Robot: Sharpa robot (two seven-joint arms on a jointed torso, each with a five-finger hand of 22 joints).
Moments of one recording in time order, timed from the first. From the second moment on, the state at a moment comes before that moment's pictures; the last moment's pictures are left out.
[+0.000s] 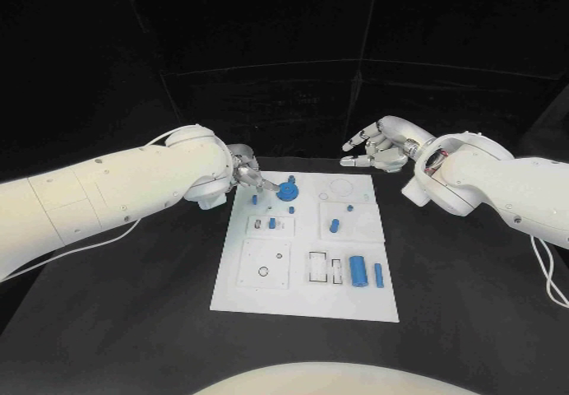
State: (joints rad) left arm 1.31 -0.67 -0.01 1.34 -1.09 0.06 -0.62; left_hand 1.02 -0.08 0.09 0.21 0.05 0.90 0.05 0.54 0.65 1.33 -0.02 1.18 1.16 1.47 -0.09 1.57 1.31 0.06 1.47 0.00 1.32 1.29; right arm 1.30 -0.78 -0.02 1.42 -1.01 -0.25 -0.02; right_hand 1.40 -0.03 -0.12 0.27 0.24 0.85 0.17 0.15 0.07 1.27 0.08 1.19 1.17 1.47 0.01 1.47 1.31 0.09 1.38 0.10 1.35 1.11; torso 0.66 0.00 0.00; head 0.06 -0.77
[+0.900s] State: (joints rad) left arm 1.34 -0.52 -0.04 1.01 -1.09 0.25 -0.63; left_hand 1.07 -0.03 -0.03 0.24 0.05 0.91 0.07 0.47 0.57 1.33 -0.01 1.18 1.16 1.47 -0.08 1.57 1.31 0.06 1.47 0.02 1.32 1.30; right arm 1.30 -0.78 -0.02 1.42 -1.01 -0.25 -0.02; right_hand 1.40 -0.03 -0.13 0.28 0.24 0.85 0.17 0.15 0.07 1.27 0.08 1.19 1.17 1.47 0.01 1.47 1.31 0.09 1.39 0.10 1.35 1.11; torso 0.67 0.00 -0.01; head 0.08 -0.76
